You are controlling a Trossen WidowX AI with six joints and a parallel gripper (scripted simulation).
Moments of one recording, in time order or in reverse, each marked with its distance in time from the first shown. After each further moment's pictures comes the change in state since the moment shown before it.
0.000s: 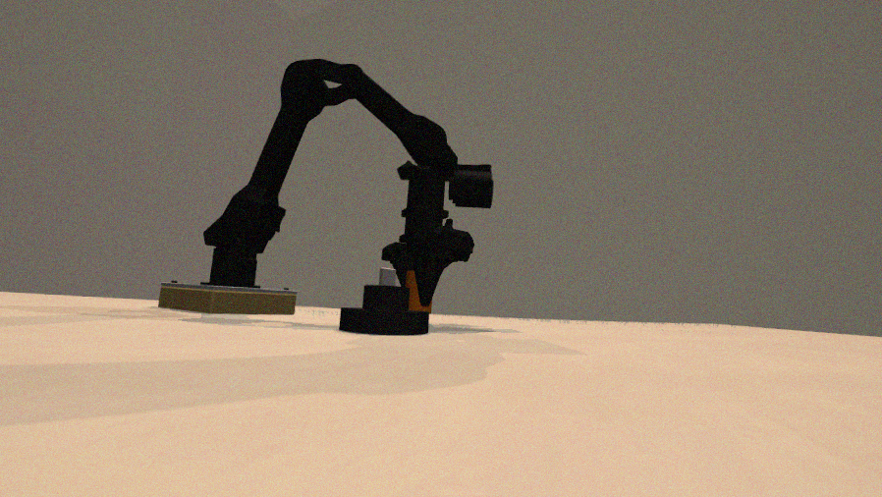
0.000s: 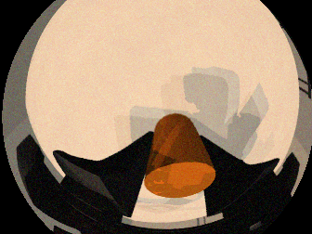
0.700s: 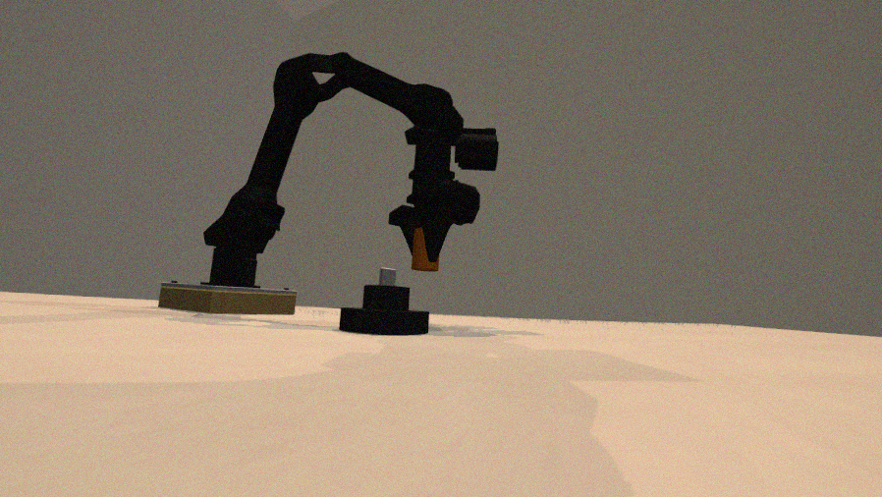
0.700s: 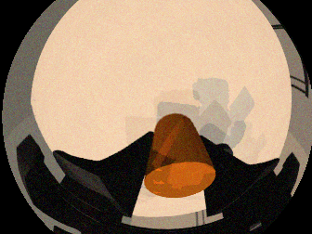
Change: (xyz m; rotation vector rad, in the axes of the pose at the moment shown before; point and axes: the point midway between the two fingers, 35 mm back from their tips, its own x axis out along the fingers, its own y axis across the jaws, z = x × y) arm -0.064 -0.004 0.005 -0.004 -0.002 -0.001
